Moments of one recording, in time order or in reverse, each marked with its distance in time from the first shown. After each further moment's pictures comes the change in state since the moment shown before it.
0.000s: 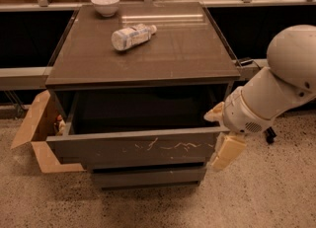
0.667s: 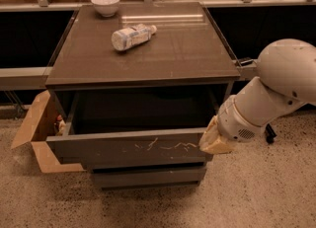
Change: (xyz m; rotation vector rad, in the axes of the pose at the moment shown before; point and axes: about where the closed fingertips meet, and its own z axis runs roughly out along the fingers) arm 0.004 0.003 0.025 -0.031 -0.002 -0.005
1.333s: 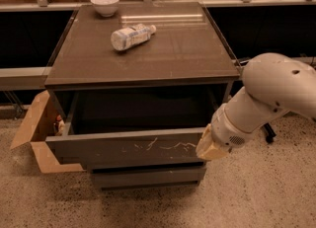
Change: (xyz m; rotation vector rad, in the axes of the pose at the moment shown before) arm 0.012 -0.004 0.031 -0.018 0.035 0.004
